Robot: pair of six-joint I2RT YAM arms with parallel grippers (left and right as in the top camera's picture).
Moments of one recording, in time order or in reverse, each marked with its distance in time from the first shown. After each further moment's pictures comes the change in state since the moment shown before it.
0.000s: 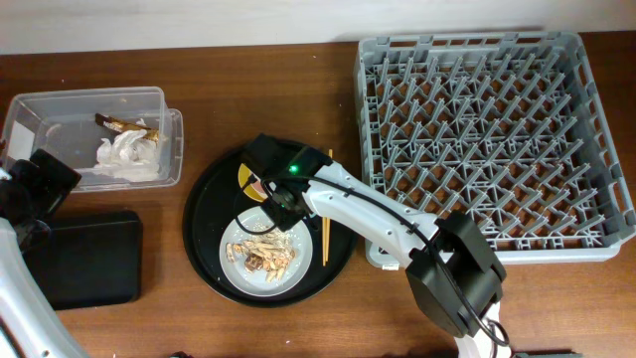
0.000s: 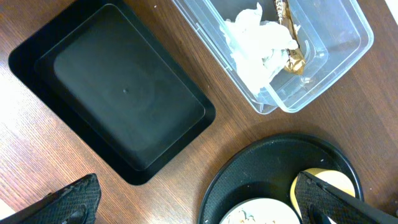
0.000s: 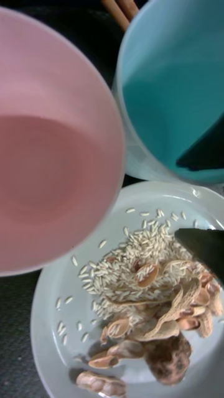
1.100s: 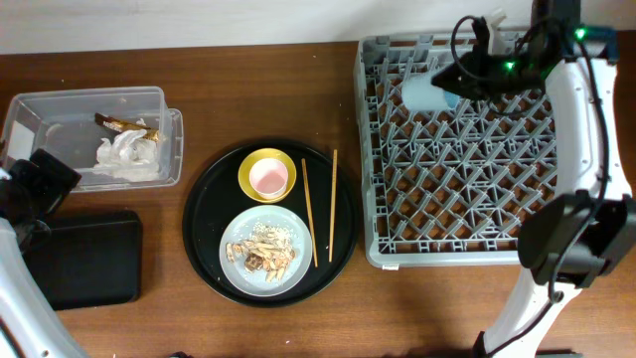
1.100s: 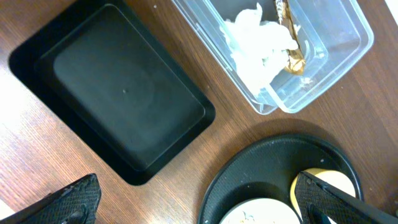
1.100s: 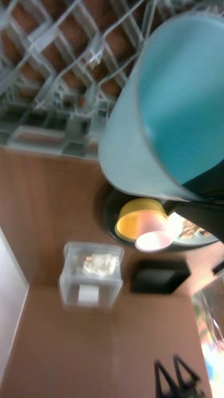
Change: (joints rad) left arm 0.000 0.000 -0.001 0.002 0.000 0.000; right arm -0.991 0.006 0.377 -0.245 -0.968 -0.072
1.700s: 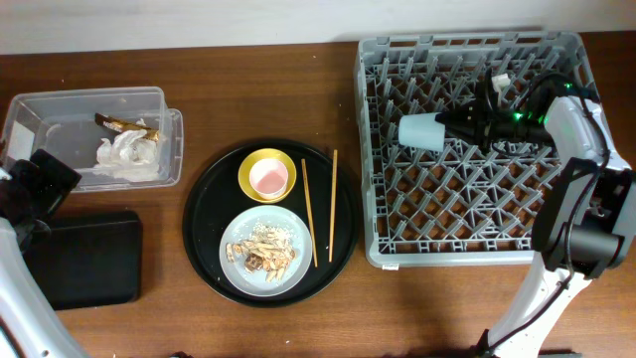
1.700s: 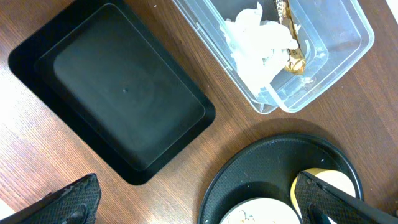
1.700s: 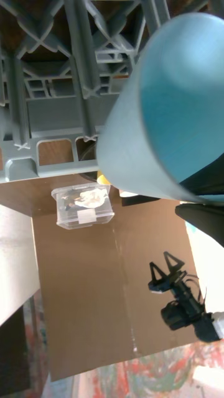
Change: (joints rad) left arm 0.000 0.000 0.000 -0.002 0.000 0.000; right arm -0.133 0.096 -0.368 0.078 -0.372 0.010
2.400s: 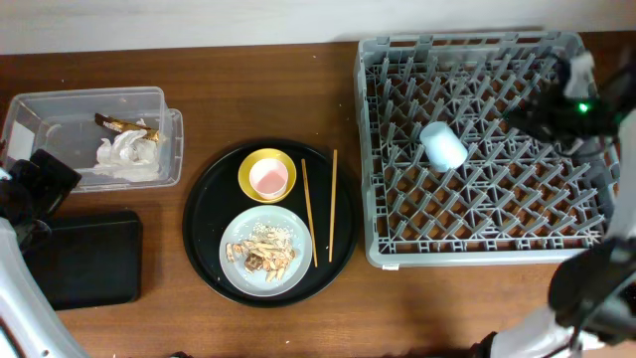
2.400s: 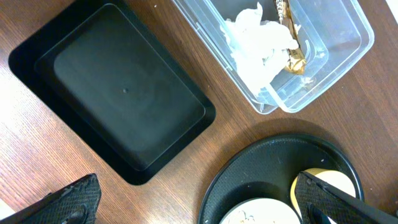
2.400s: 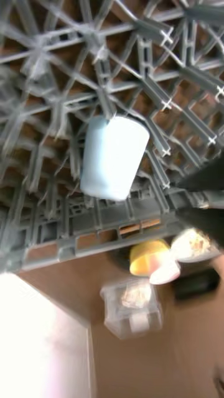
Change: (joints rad) left arm 0.000 0.000 0.000 0.000 0.000 0.000; right arm -0.114 -0.350 0.105 -0.142 0.587 0.027
